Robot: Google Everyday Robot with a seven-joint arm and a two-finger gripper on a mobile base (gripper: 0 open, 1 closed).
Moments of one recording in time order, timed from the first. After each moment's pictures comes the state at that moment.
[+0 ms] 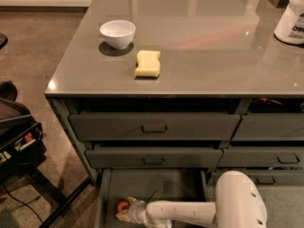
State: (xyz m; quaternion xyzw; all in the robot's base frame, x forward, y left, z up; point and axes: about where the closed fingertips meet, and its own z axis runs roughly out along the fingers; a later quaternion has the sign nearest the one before) arm 0.481 0.128 0.137 -0.42 0.81 0.23 0.35
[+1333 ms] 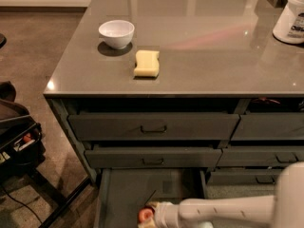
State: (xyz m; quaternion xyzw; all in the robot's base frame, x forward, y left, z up) arm 0.414 0.017 0.279 -0.48 0.79 0.22 0.32
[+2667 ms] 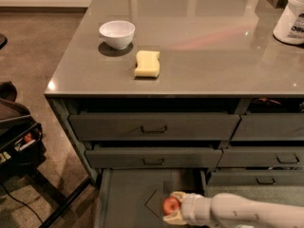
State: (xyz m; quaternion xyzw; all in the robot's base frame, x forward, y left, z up) arm 0.402 -0.082 0.388 -0.51 0.77 0.15 0.34
